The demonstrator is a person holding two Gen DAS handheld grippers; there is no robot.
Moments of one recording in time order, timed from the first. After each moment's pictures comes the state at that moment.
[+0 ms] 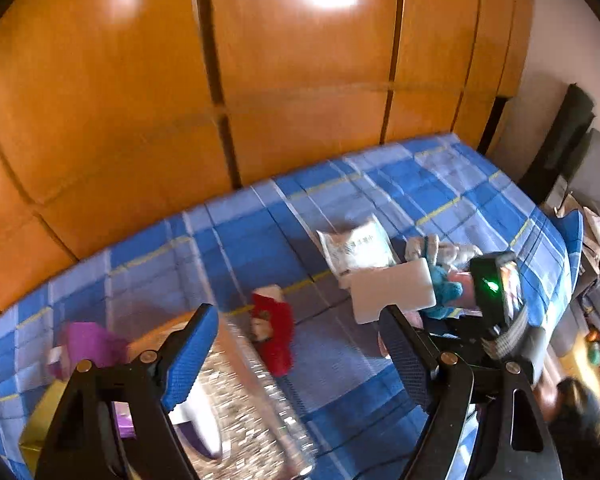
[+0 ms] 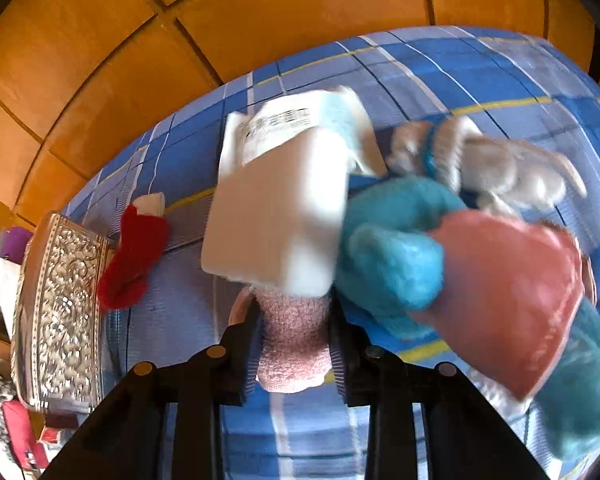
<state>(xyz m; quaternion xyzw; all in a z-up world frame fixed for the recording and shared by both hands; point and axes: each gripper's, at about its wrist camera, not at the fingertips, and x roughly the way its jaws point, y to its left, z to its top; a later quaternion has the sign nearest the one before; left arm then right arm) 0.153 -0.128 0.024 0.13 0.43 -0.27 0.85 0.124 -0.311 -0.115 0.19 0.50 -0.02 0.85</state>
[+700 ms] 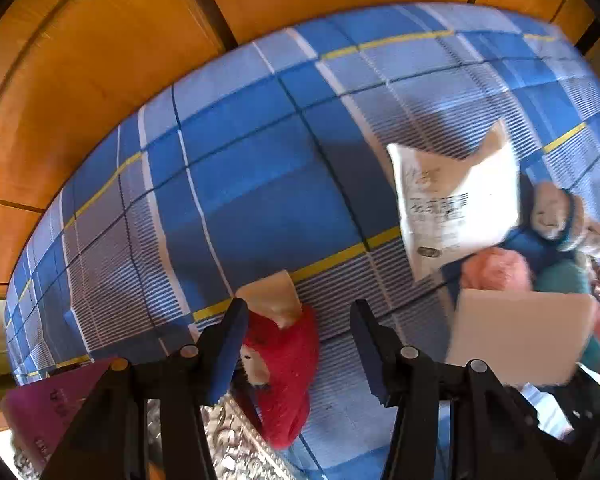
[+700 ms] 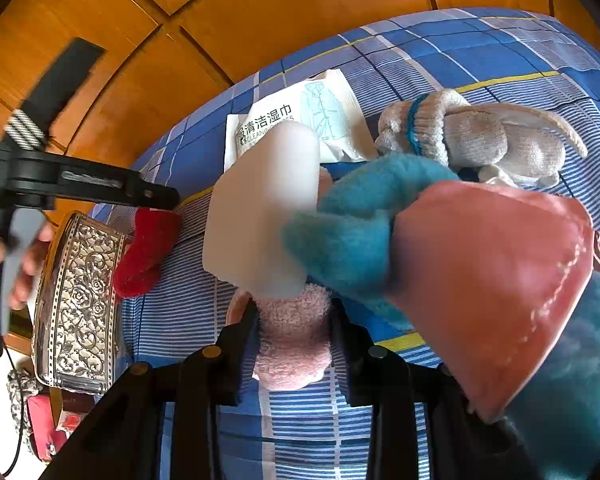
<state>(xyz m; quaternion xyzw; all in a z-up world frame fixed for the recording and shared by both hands) 0.269 -0.210 -0.116 0.23 0.63 -0.13 0.73 0.112 -0.335 -0.125 0.23 0.49 0.03 0.84</state>
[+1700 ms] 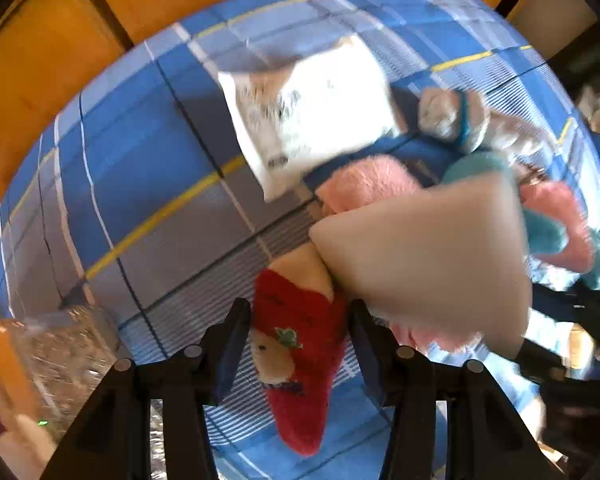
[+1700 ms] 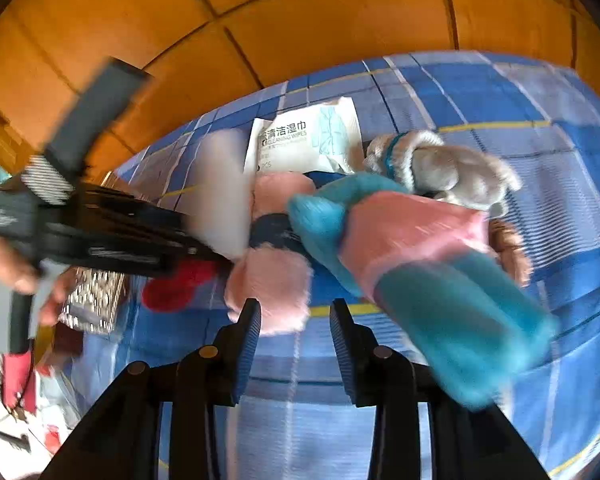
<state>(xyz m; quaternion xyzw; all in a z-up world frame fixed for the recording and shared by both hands) 0.196 -0.226 -0.135 0.22 0.63 -0.25 0.70 0.051 -0.360 -0.085 0.13 0.48 0.07 0.86</state>
